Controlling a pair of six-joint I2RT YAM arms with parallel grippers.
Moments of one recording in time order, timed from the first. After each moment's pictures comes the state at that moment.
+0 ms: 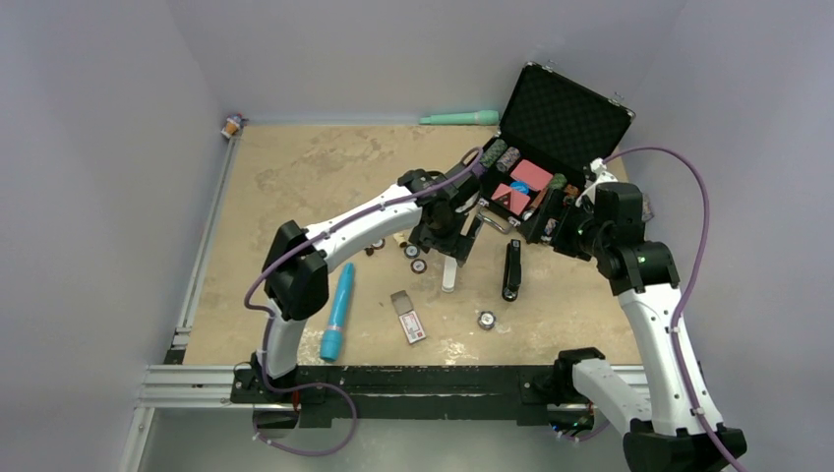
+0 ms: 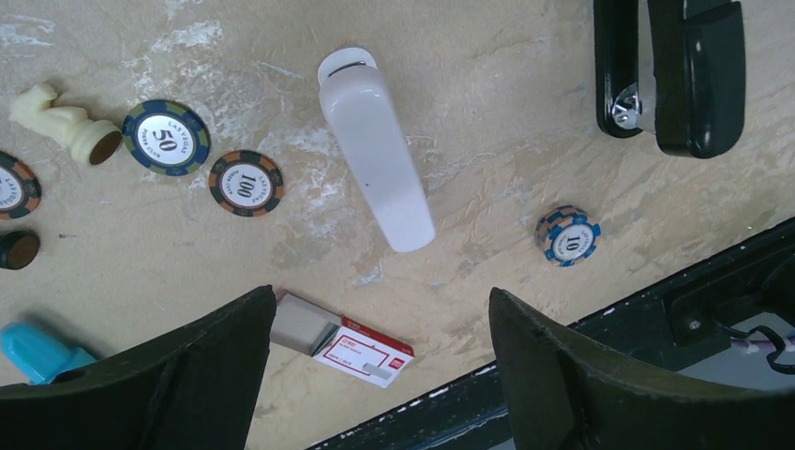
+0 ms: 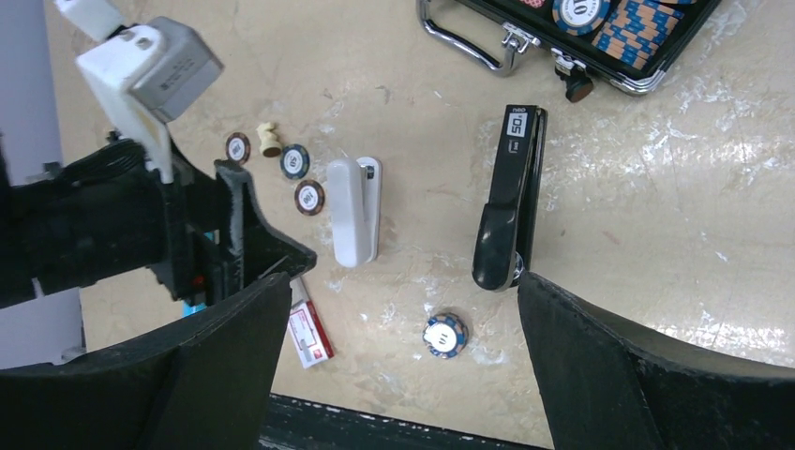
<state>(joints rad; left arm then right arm) -0.89 2.01 1.86 -1.06 0.02 -0.45 0.11 0.90 1.08 -0.87 -0.16 0.47</state>
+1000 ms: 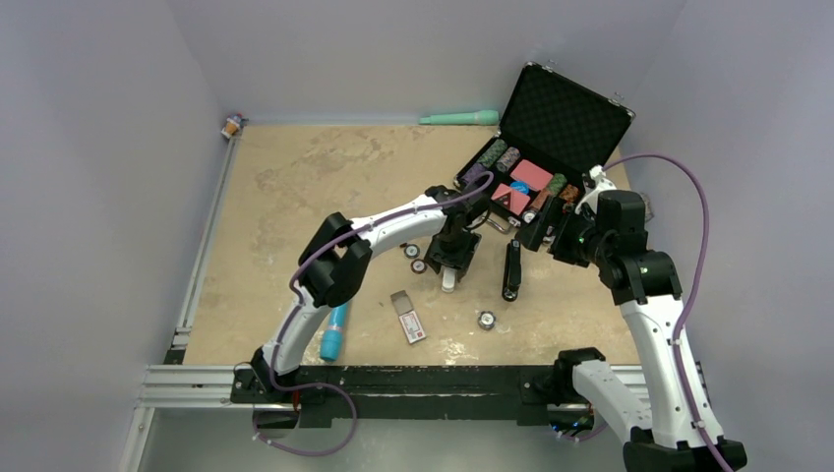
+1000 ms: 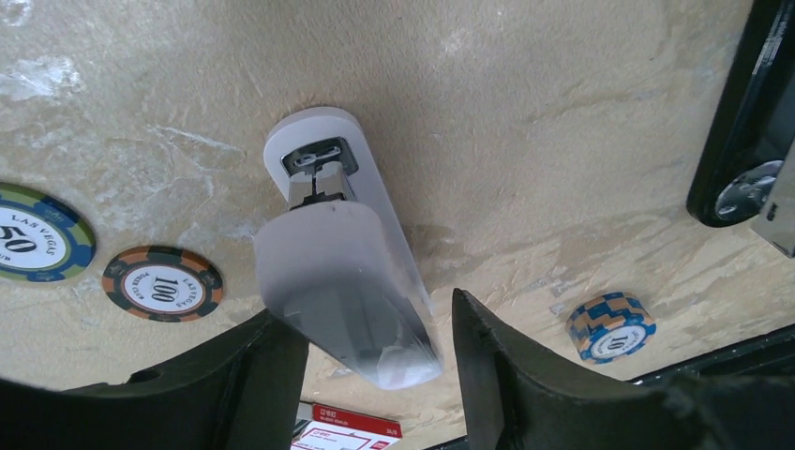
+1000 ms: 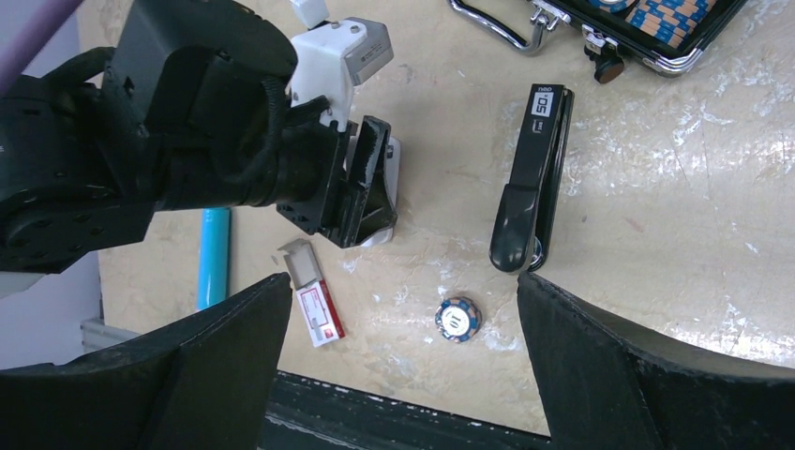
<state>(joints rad) -0.89 2.26 1.90 -1.01 0.08 -0.50 0.11 0.85 1.05 -0.88 -0.23 0.47</state>
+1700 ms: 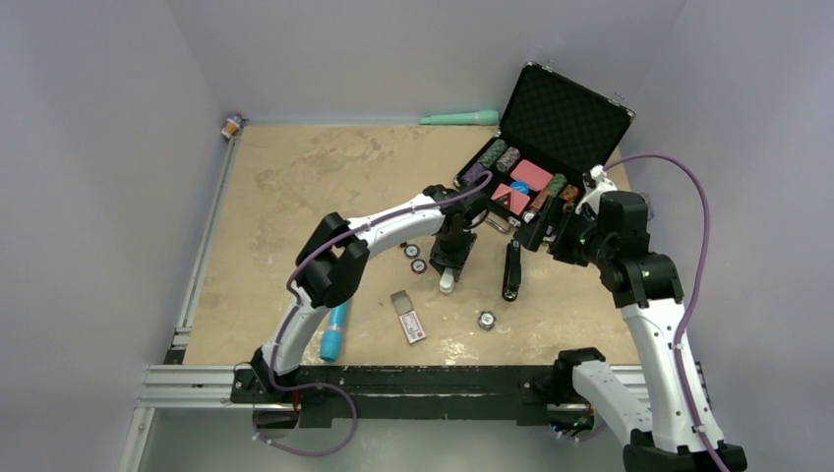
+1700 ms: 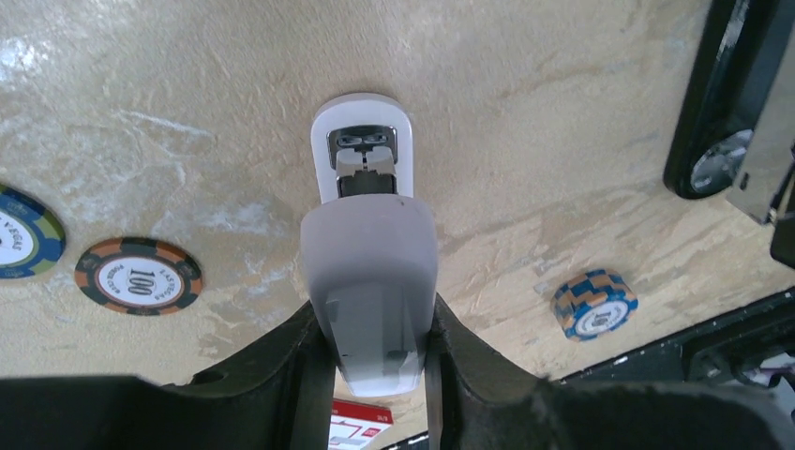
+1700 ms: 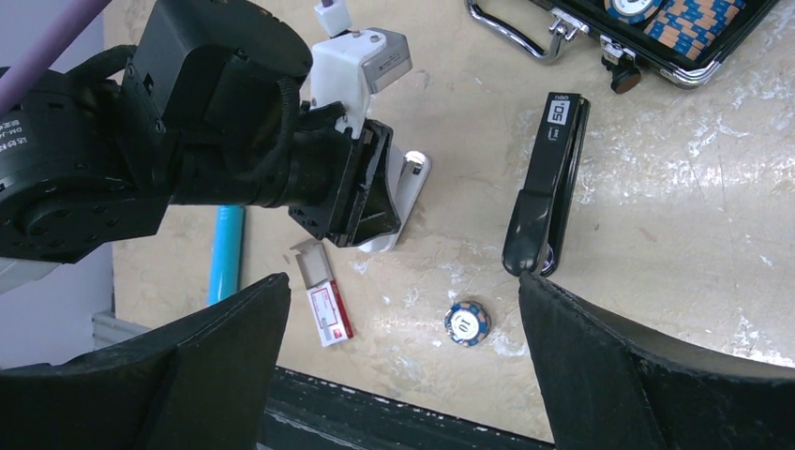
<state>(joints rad) -0.89 2.26 1.90 -1.01 0.12 -0.49 0.11 0.84 1.05 -0.87 -0.25 0.47</state>
